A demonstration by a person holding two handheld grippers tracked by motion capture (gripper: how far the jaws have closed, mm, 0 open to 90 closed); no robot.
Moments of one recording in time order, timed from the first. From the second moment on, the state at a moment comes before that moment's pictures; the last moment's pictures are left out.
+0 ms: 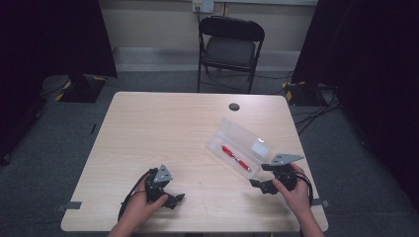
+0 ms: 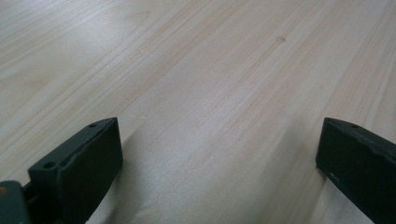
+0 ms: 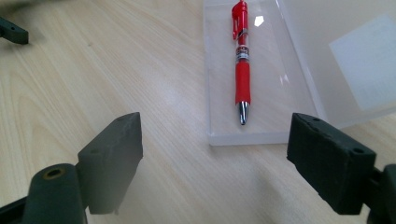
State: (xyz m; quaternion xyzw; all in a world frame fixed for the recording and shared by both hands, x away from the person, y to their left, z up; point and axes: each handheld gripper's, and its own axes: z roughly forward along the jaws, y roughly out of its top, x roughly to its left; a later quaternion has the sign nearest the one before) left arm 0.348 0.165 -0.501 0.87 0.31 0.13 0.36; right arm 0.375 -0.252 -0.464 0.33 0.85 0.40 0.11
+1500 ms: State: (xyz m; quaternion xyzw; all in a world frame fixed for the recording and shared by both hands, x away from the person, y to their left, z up) left arm 0.348 0.165 -0.501 0.87 0.31 0.13 0.36; right arm 0.359 -0.305 -0.493 0.37 0.84 0.37 0.13
